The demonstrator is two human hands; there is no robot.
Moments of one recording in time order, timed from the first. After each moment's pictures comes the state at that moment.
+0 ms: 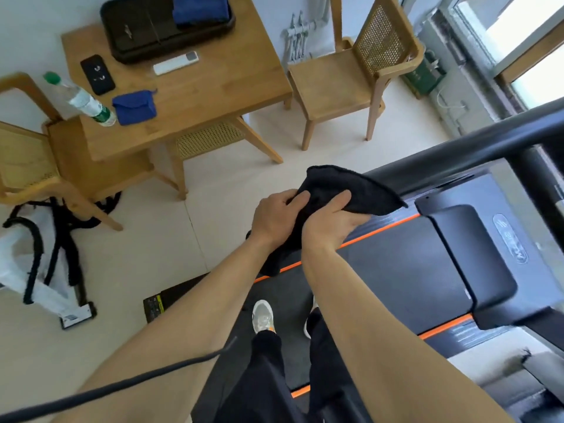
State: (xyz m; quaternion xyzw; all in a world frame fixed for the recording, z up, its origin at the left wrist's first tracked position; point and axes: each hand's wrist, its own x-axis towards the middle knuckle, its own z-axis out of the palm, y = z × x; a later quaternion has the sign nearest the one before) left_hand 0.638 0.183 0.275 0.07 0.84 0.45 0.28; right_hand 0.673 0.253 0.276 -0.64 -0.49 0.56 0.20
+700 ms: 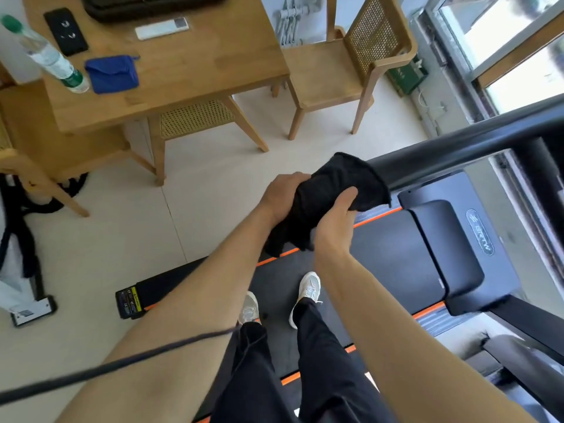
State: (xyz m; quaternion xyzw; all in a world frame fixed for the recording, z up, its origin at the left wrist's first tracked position) left_hand 0.616 0.168 0.243 0.00 0.75 0.53 0.40; right_hand 0.702 0.218 0.281 -0.62 -0.50 0.60 0.06
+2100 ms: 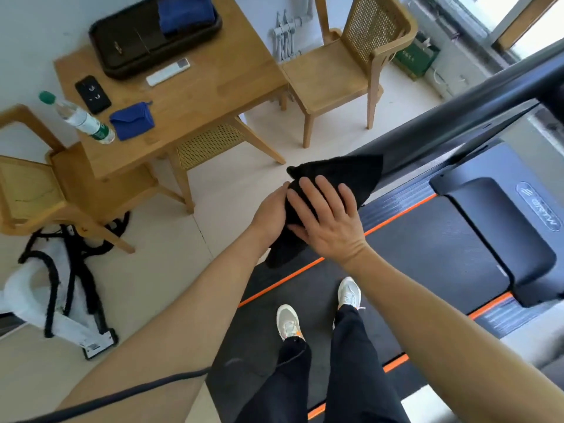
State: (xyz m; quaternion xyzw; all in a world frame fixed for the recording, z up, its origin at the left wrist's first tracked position) left_hand 0.647 0.143 0.266 -0.01 0.76 0.52 0.38; right_hand 0.723 0.253 0.187 0.03 -0.95 -0.06 0.31
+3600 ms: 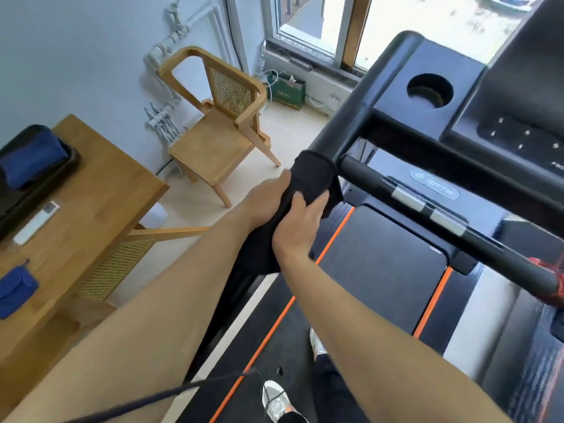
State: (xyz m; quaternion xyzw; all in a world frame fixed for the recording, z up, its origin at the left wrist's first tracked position) left_hand 0.601 0.498 0.298 0.31 0.80 0.27 0.44; right_hand 0.677 0.488 0.265 -0.59 -0.43 0.60 0.33
